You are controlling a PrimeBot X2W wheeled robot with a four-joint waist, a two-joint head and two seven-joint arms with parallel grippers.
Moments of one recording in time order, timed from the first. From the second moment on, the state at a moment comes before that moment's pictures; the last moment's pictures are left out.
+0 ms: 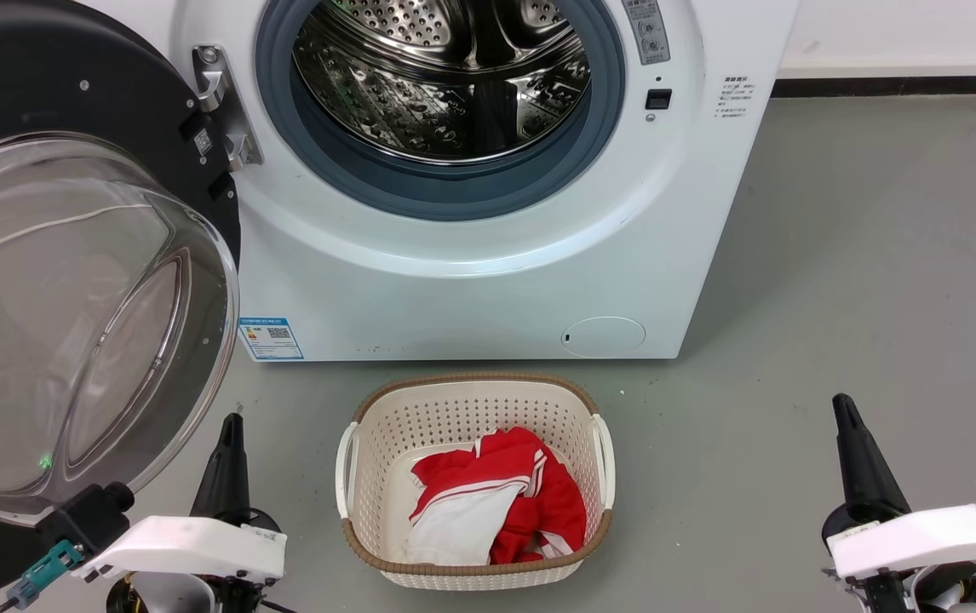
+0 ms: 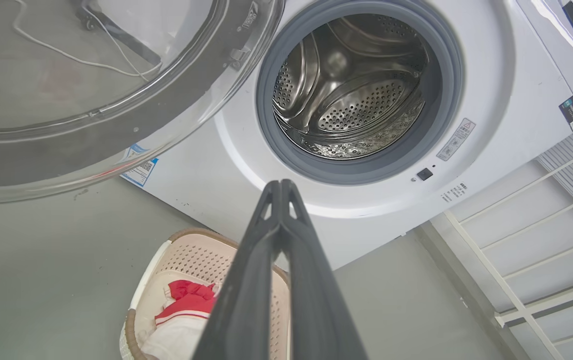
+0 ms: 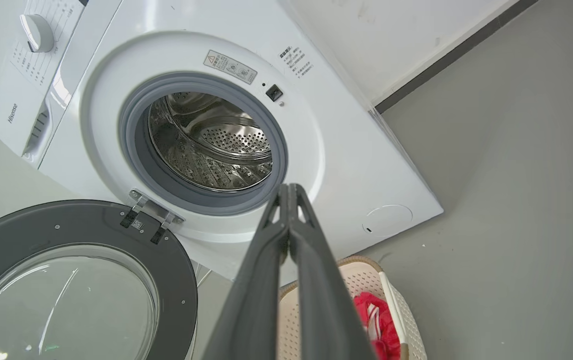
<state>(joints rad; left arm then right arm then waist) -0.04 0.08 0.04 0.16 -0.76 -0.07 -0.10 -0.02 -0.07 -0.02 0.13 0.79 0.13 -0.09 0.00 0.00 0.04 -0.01</state>
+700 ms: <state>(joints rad) -0.06 0.07 0.06 0.19 -1.02 -0.09 -0.03 -0.04 -0.08 -0.03 0.16 1.06 0.13 -0.04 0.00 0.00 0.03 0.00</state>
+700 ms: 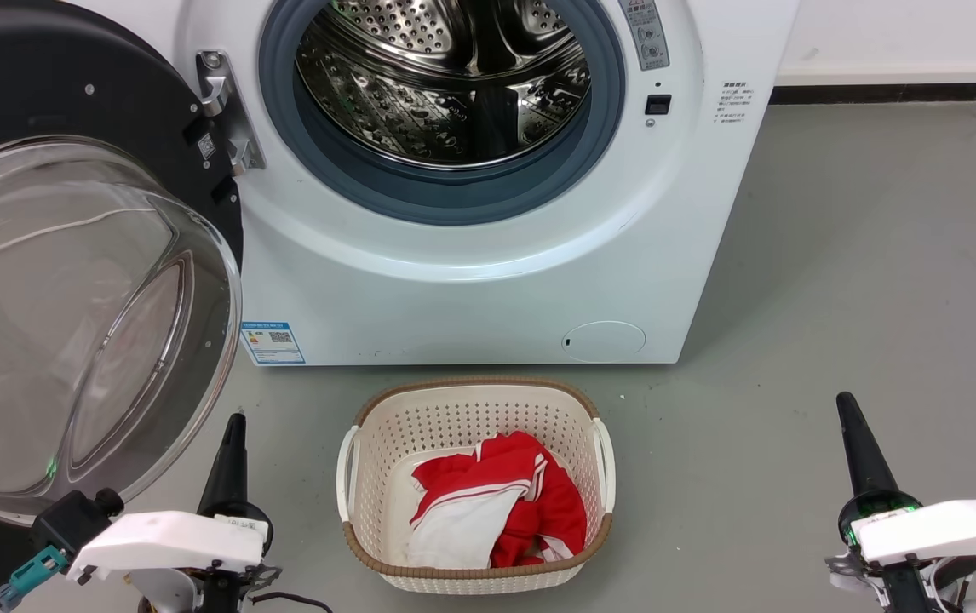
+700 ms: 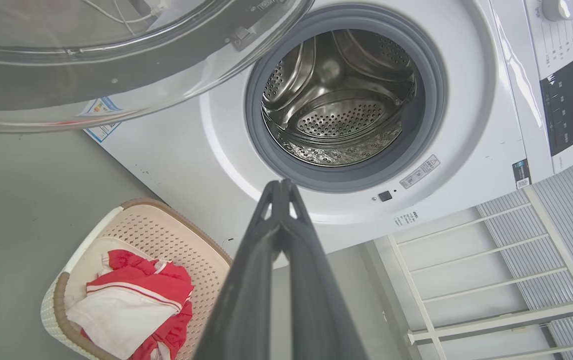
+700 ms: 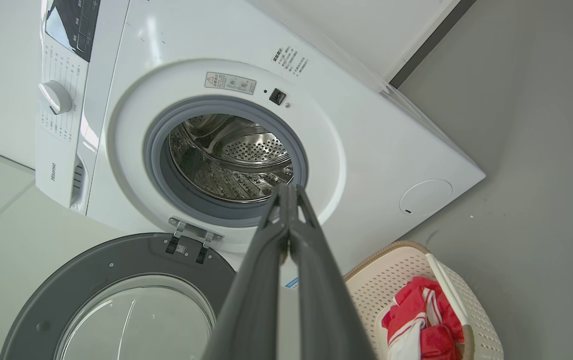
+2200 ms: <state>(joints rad) -0.09 0.05 0.10 0.23 -1.47 -0.12 0.08 -0.08 -0.08 -0.07 0.22 1.50 0.13 0.05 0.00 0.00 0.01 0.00</state>
